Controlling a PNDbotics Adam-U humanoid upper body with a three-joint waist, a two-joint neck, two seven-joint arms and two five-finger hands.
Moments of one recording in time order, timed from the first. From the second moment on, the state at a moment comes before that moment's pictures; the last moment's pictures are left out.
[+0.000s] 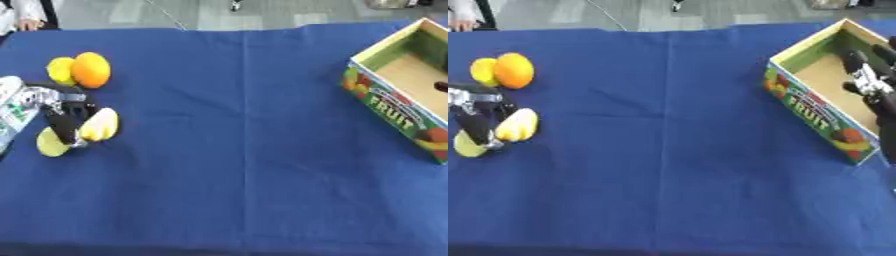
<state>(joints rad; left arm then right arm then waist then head) -0.77 0.71 -0.45 -1.18 -0.71 0.17 -0.71 -0.14 -0.56 0.01 -1.98 -0.48 0.11 -0.39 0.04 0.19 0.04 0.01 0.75</state>
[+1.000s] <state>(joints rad) -0.73 0.70 -0.43 -1.22 -0.76 0.20 -0.43 -0.14 -0.55 0.01 -1.98 -0.50 0.12 -0.38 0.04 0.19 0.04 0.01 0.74</state>
